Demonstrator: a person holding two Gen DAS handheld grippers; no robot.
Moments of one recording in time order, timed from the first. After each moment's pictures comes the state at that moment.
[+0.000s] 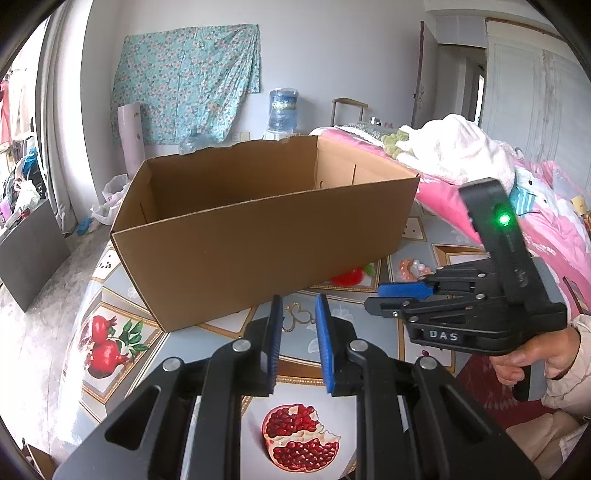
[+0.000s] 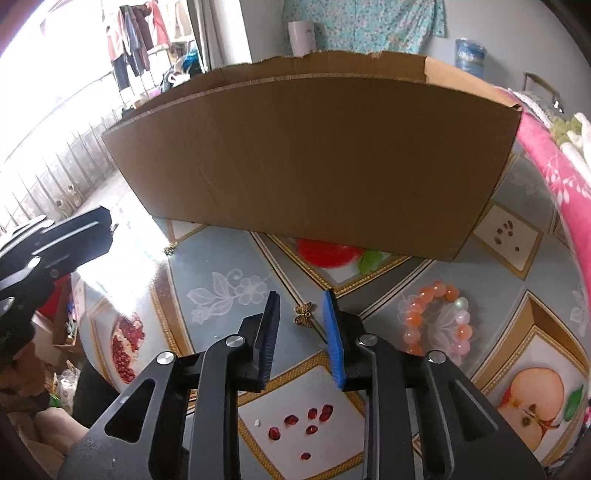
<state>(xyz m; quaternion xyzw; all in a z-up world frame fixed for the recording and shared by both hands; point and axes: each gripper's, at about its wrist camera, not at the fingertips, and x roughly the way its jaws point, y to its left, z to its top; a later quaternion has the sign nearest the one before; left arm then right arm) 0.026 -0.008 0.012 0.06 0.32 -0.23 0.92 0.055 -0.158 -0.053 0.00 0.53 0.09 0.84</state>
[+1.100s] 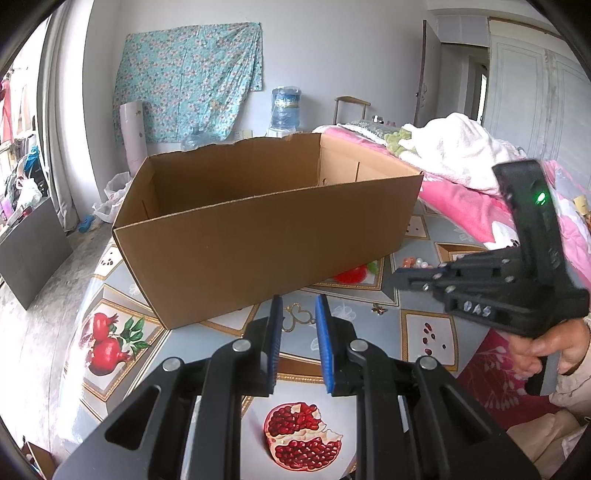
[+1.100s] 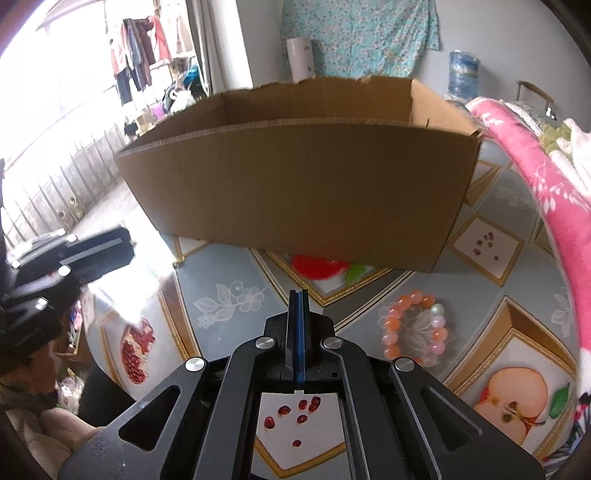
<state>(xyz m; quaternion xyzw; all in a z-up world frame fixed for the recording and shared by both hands) 0.027 -0.007 0.013 0.06 0.32 -0.23 0.92 0.030 -0.187 -0.010 0.02 0.49 0.09 0.87</state>
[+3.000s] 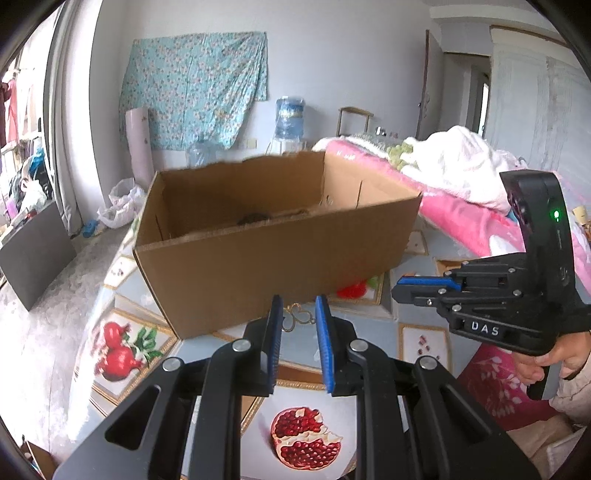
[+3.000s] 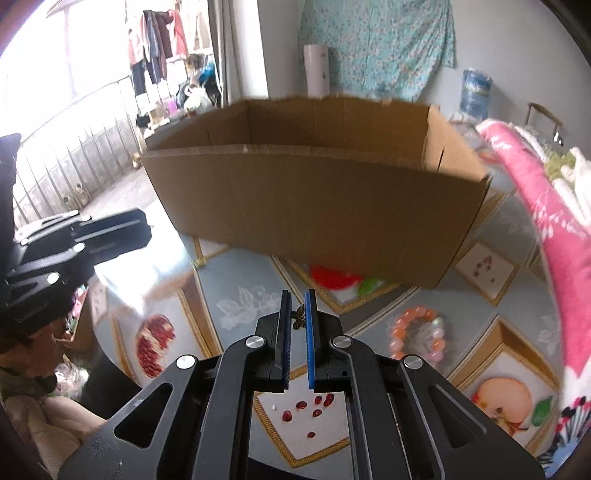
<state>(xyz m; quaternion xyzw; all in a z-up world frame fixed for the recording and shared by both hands) 0.023 -0.005 0.033 0.05 0.30 -0.22 0.93 0.016 -0.182 0.030 -0.02 0.47 0.12 0.88</state>
